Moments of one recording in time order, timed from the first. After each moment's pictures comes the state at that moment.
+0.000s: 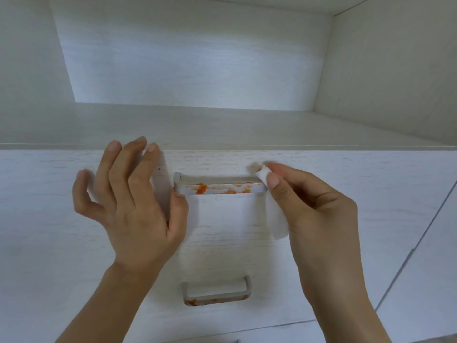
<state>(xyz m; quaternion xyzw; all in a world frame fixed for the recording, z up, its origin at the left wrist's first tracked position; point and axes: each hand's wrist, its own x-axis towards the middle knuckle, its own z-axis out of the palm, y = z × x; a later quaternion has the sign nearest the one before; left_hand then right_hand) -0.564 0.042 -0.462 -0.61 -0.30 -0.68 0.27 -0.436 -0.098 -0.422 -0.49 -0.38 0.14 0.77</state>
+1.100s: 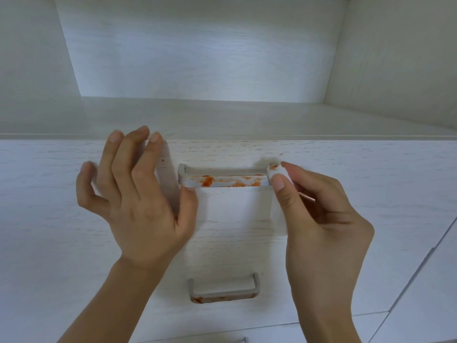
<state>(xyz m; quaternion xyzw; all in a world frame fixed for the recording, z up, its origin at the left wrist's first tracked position) -0.561 0.039 -0.462 -0.62 -0.31 -0.67 0.27 -0.453 -0.086 -0.442 -0.46 -0.37 0.00 0.81</state>
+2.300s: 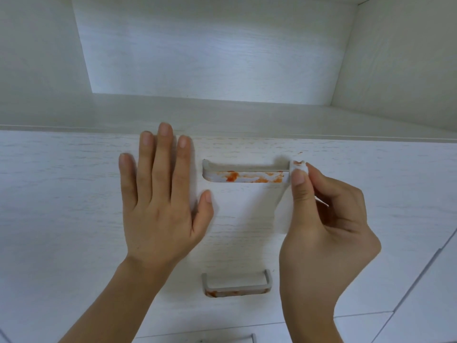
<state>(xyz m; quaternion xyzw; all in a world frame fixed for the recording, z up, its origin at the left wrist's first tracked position) -0.579 0.052 -0.477 -0.68 -0.33 -0.55 0.36 -0.482 -0.067 -0.450 -0.45 -0.30 -0.17 0.82</state>
